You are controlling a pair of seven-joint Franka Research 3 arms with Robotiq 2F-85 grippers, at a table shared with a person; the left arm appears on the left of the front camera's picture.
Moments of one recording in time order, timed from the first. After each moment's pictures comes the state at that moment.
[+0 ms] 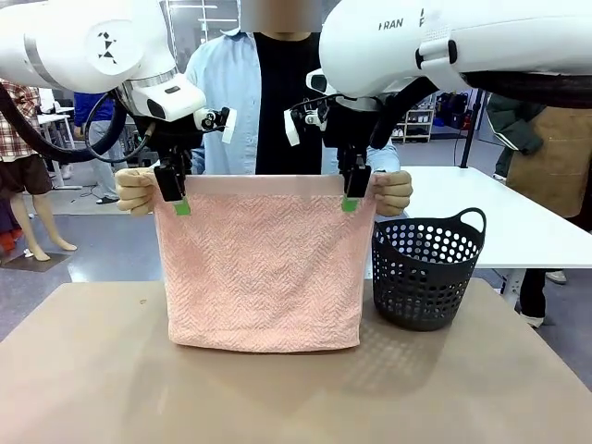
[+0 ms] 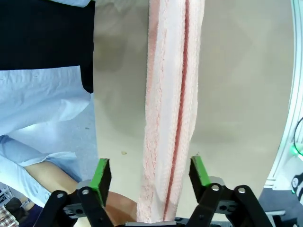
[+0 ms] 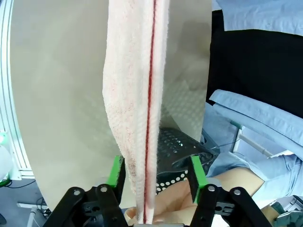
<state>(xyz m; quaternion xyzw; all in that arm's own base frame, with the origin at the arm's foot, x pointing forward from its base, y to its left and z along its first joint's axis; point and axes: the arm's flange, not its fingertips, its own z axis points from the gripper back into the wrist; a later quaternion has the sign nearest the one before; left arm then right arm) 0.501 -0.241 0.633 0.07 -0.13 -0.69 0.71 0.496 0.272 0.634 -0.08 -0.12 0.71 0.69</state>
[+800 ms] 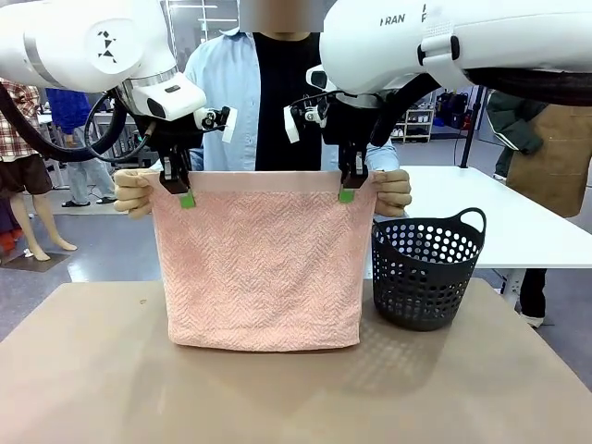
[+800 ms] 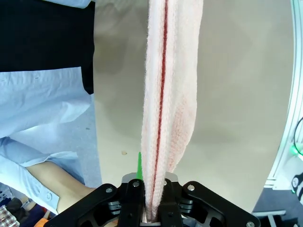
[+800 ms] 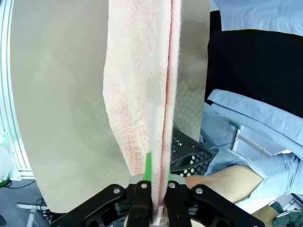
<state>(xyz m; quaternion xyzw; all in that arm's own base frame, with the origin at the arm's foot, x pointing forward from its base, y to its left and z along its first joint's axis) 0.499 -0.242 0.635 0.07 -0.13 -0.69 0.71 0.494 0.271 0.637 -0.08 -0.13 0.71 0.69</state>
